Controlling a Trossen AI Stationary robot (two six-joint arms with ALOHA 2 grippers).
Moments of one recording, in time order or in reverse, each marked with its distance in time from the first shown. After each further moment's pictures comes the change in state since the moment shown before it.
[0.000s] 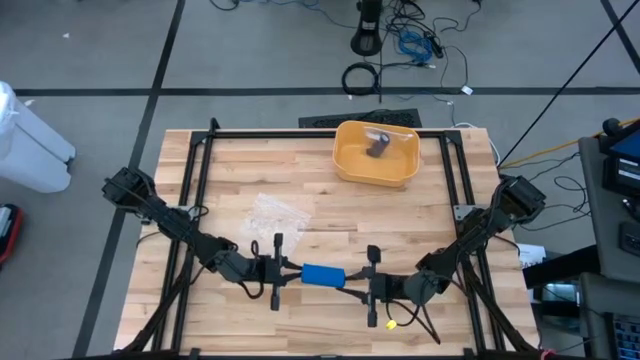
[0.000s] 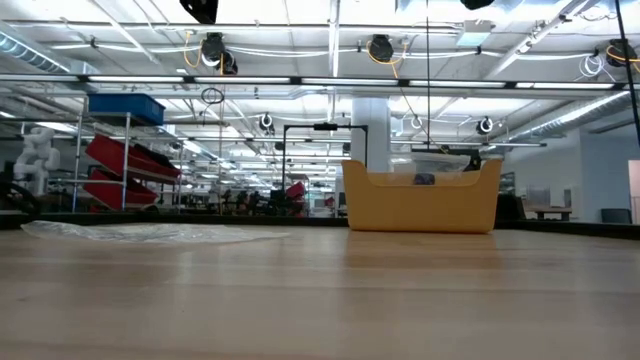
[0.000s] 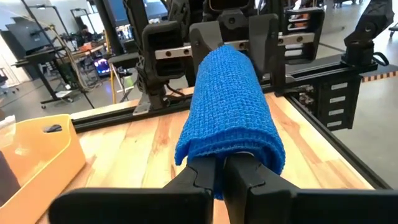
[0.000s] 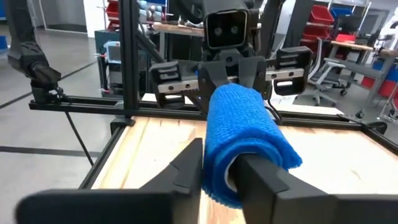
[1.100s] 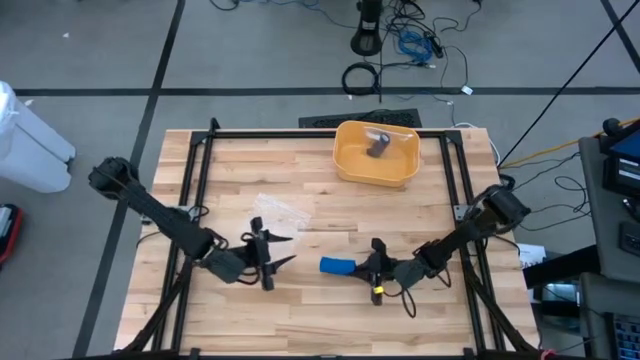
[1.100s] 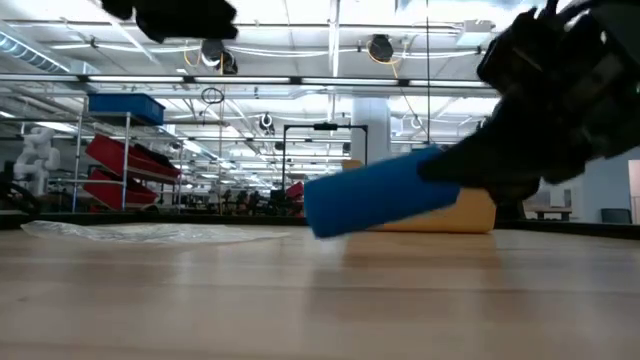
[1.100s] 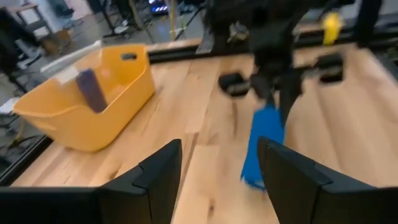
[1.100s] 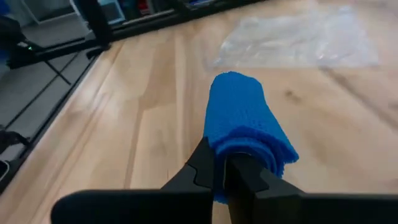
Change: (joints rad) left arm -0.036 -0.214 0.004 -0.561 -0.270 -0.301; right arm -0.083 0.177 -0.357 0.258 -0.175 0.471
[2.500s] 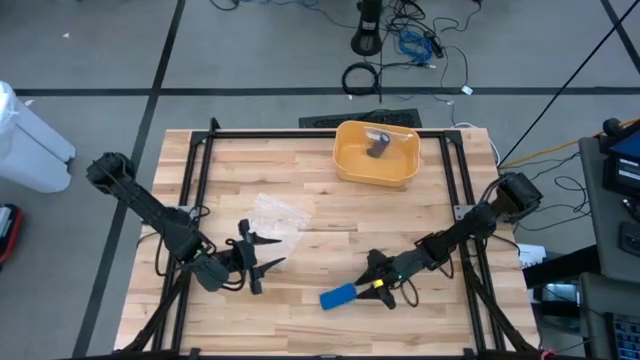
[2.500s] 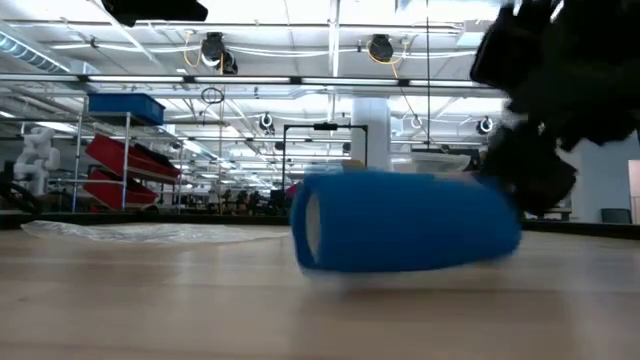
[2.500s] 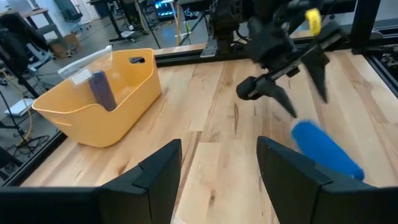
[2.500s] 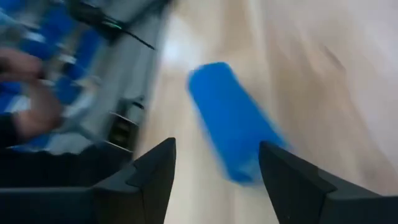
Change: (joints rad) left arm -0.105 -0.073 -0.001 -0.108 -0.119 -0.064; right arm -0.064 -0.185 0.005 -0.252 -0.475 0.307
